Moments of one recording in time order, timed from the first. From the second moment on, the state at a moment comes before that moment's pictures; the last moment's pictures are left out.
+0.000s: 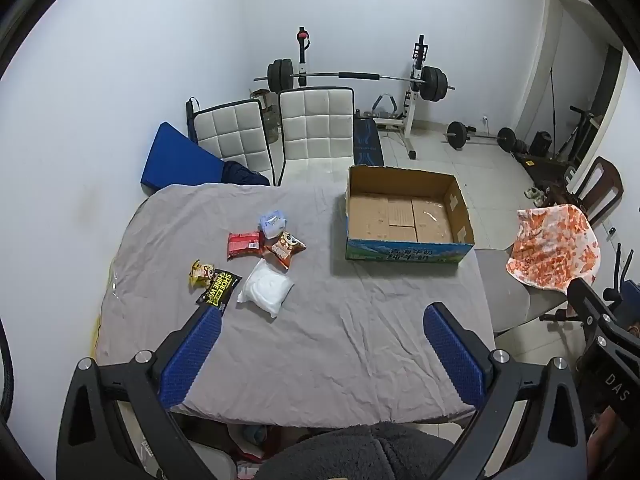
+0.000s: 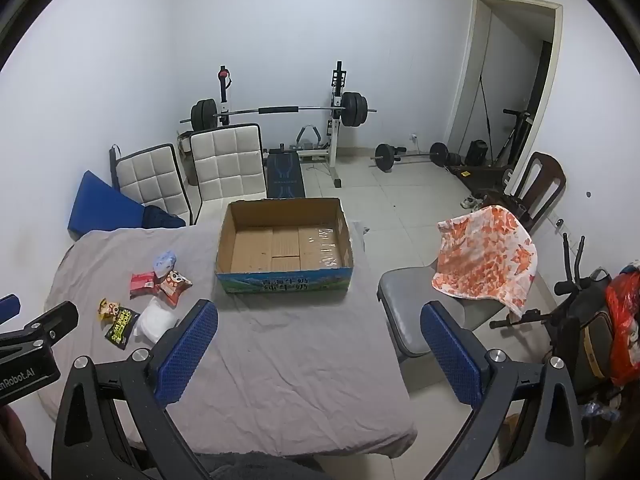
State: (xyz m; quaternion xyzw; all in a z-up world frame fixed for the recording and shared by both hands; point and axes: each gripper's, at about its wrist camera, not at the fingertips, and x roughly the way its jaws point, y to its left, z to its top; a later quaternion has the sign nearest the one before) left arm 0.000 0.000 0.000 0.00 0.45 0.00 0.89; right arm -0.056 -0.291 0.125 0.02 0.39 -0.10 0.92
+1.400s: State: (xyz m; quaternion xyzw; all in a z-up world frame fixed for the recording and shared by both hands) left arm -0.004 0.008 0.012 -0.01 0.44 0.02 0.90; right arm -0.053 -0.288 0.135 0.01 0.37 -0.09 0.93
